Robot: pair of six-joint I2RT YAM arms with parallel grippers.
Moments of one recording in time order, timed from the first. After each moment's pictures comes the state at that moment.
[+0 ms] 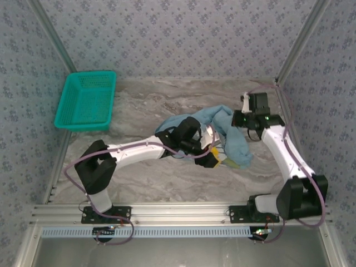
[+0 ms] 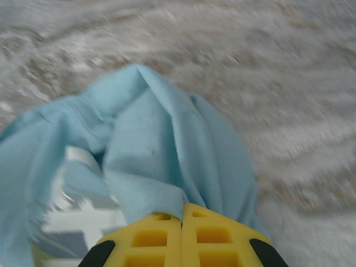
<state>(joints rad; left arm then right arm) -0.99 1.73 1.22 -0.09 0.66 -0.03 0.11 1.26 1.05 -0.63 -0.10 0.22</state>
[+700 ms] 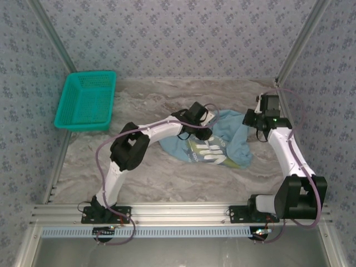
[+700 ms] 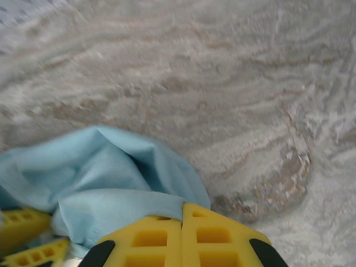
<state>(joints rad) -0.83 2.23 1.71 -0.42 0.17 -0.09 -0.03 1.29 1.07 -0.55 -0.06 0.26</state>
